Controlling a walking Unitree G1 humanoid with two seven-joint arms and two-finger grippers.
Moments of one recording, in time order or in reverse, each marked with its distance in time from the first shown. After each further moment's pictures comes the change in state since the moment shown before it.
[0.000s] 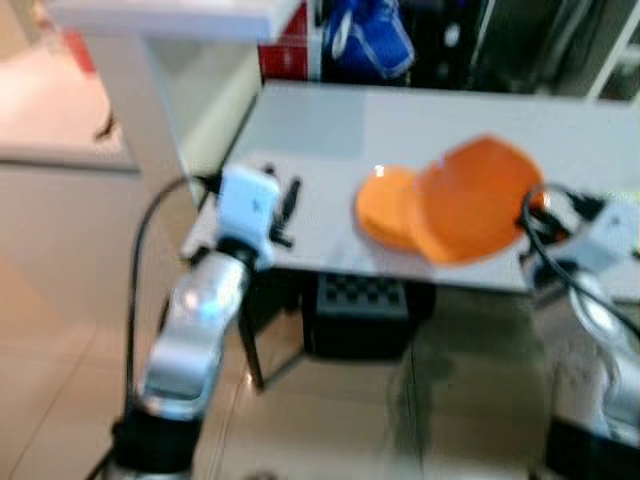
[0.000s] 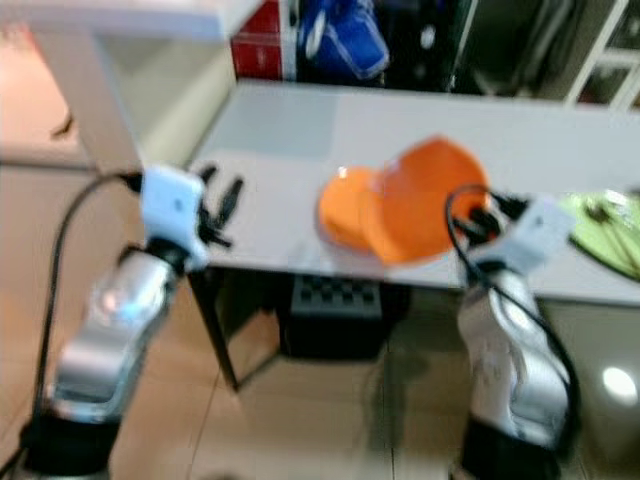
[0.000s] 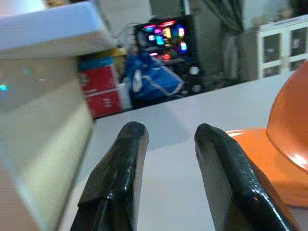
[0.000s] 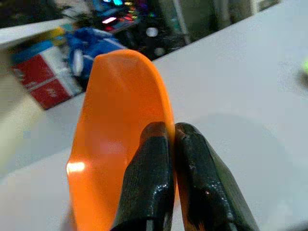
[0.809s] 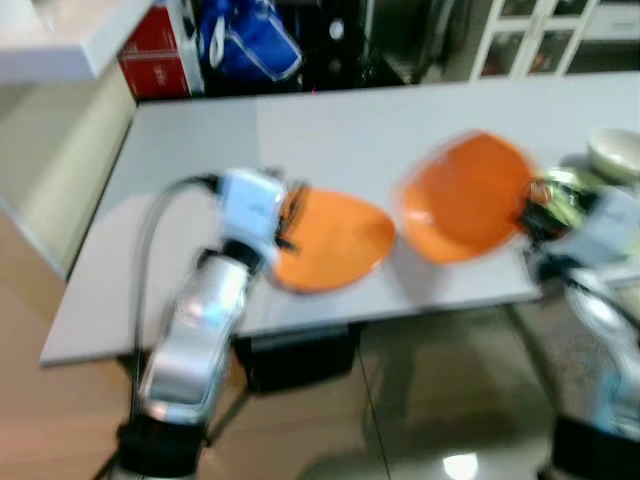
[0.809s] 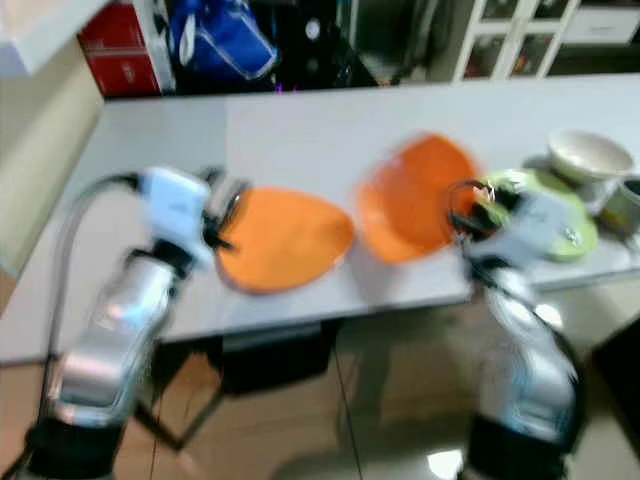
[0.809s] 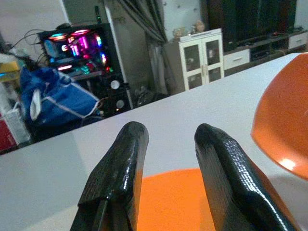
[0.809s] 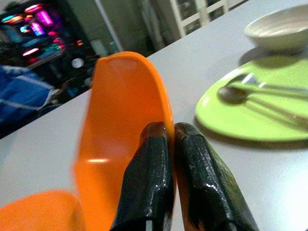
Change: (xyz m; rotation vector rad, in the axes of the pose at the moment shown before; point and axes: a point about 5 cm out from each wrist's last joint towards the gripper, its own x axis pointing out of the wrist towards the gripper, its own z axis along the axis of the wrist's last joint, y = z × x) left arm 0.002 -0.015 0.005 -0.026 -0.022 -0.068; right arm 0.002 -0.018 0.008 -0.018 -0.017 -0.048
